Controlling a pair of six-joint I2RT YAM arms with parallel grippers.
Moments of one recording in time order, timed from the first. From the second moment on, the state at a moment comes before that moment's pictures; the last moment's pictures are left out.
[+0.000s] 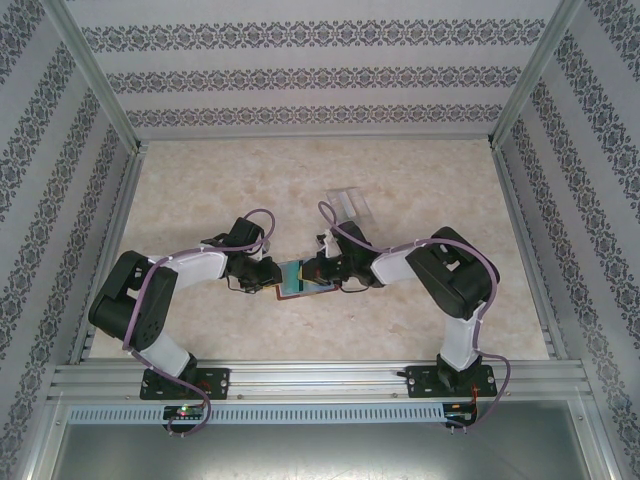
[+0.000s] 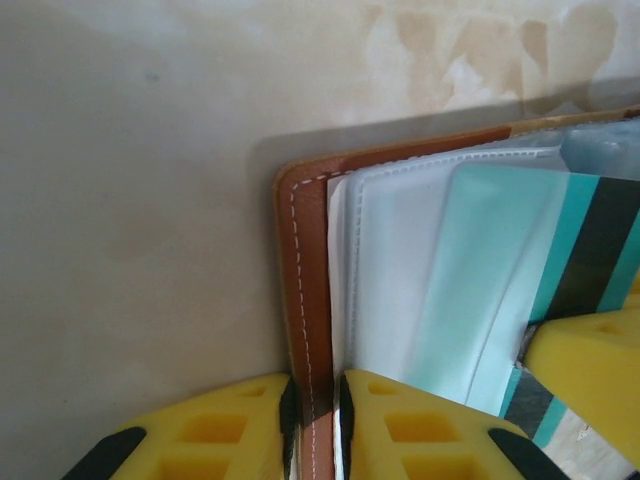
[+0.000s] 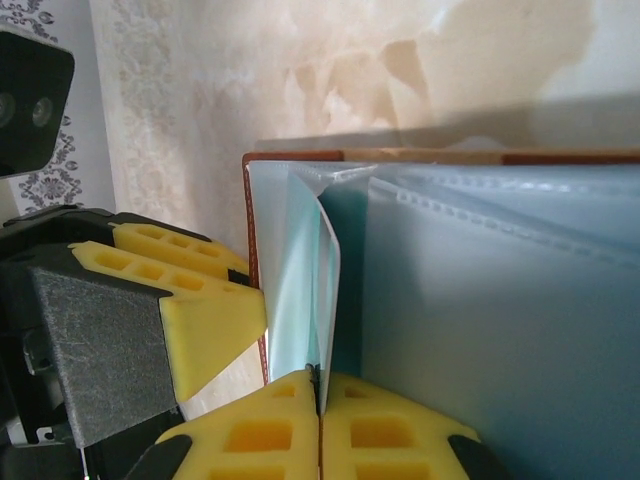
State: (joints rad) left arm -0.40 1.61 0.75 -0.35 0.42 -0.66; right arm 0.66 1.90 0.79 0.36 -0.68 0.94
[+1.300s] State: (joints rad) left arm -0.40 1.62 0.76 -0.36 0.42 -0.62; right arm 0.65 1.83 0.94 -0.11 -0.51 0.71
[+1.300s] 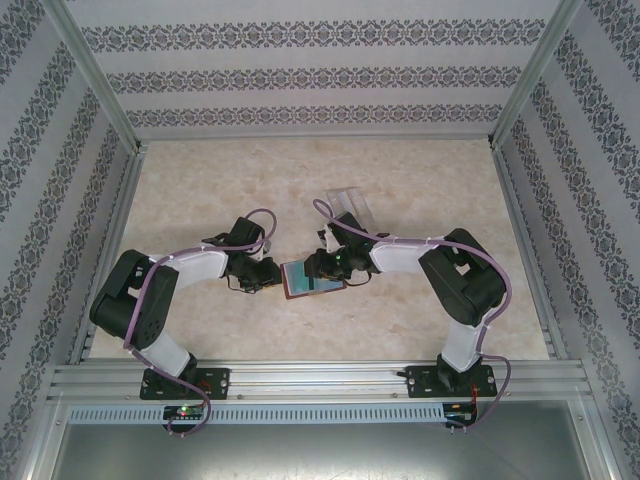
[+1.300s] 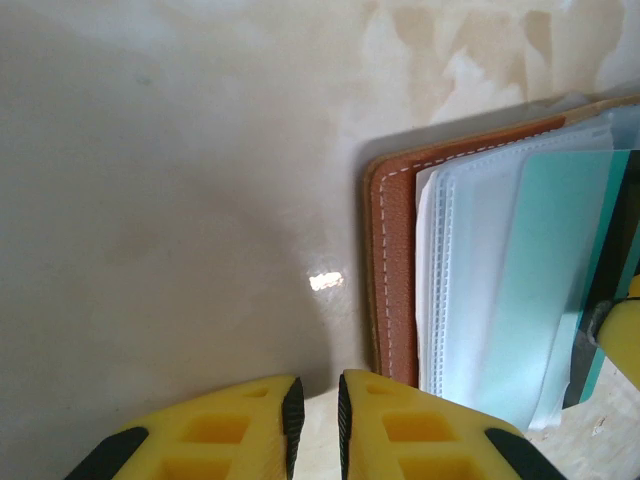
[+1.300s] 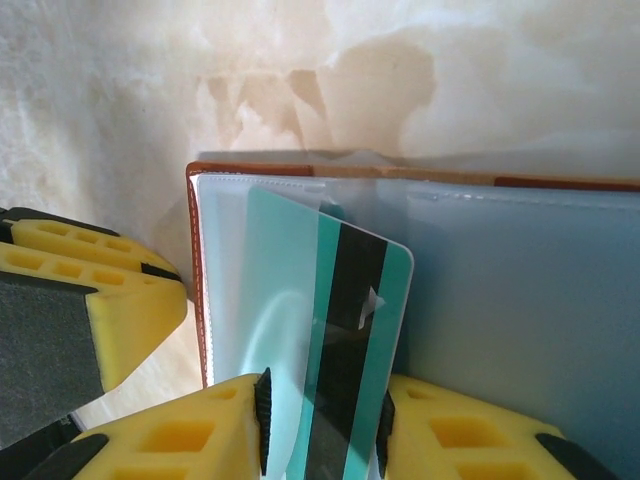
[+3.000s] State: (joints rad) left arm -0.40 1.69 0.86 -0.49 0.38 -0.58; right arm 0.67 1.86 0.98 -0.17 -0.60 0.65
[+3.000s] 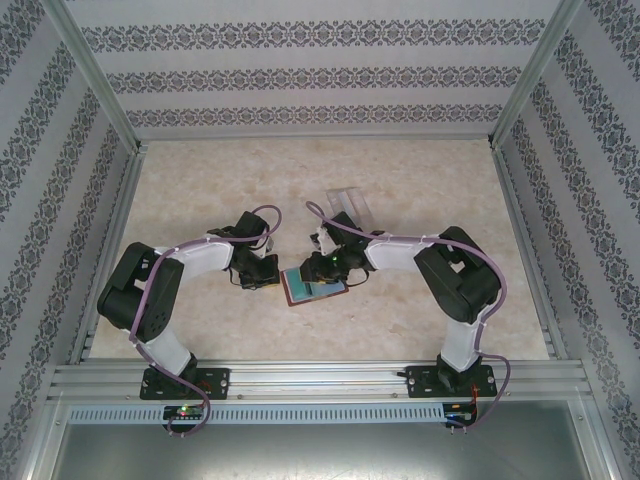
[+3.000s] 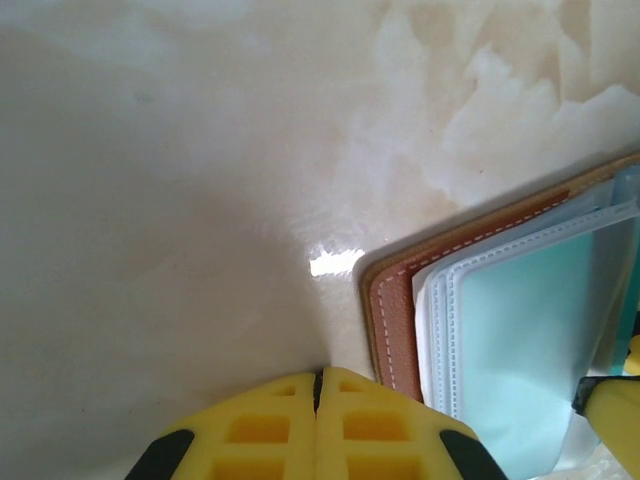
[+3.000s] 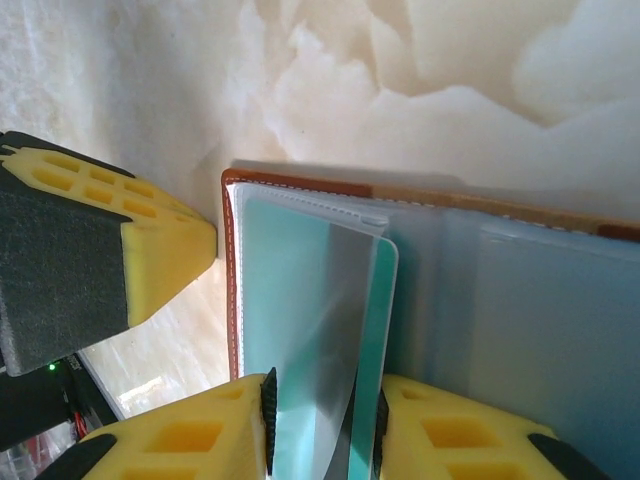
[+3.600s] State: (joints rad) left arm -0.42 1.67 0.86 -0.49 0.37 -0.58; right arm 0.69 1.66 0.94 -0.31 -0.41 0.64
